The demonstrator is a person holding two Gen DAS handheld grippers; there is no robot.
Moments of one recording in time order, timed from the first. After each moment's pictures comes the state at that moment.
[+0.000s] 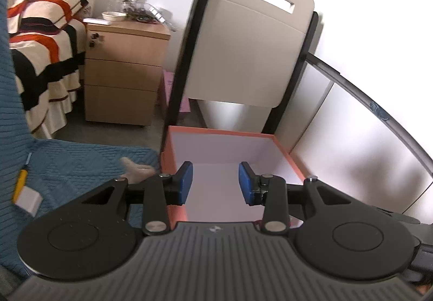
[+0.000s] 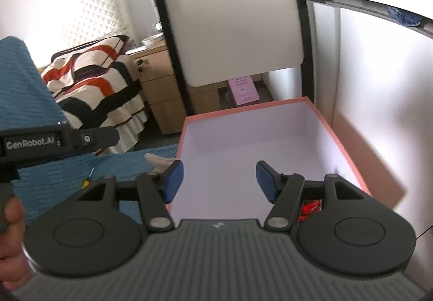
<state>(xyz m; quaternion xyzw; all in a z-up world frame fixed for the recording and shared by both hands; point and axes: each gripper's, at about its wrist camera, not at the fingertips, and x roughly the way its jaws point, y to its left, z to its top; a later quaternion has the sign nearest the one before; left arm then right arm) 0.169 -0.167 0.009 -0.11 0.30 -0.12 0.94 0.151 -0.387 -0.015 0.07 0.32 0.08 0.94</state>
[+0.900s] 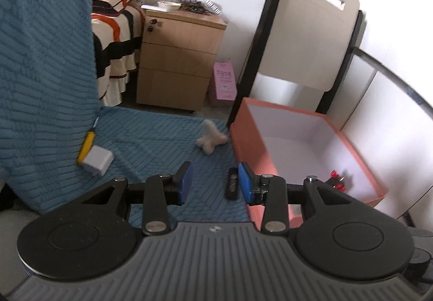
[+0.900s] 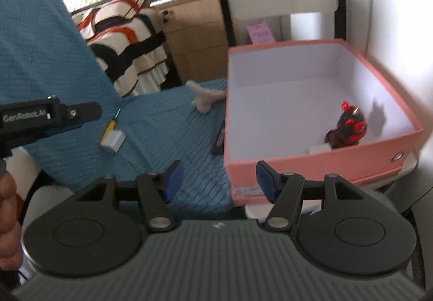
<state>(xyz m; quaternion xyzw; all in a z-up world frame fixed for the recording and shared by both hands) 0.077 -0.058 -0.041 -0.11 0.32 -0.04 0.94 0.083 -0.303 -0.067 0.05 0.39 0.11 0.91</state>
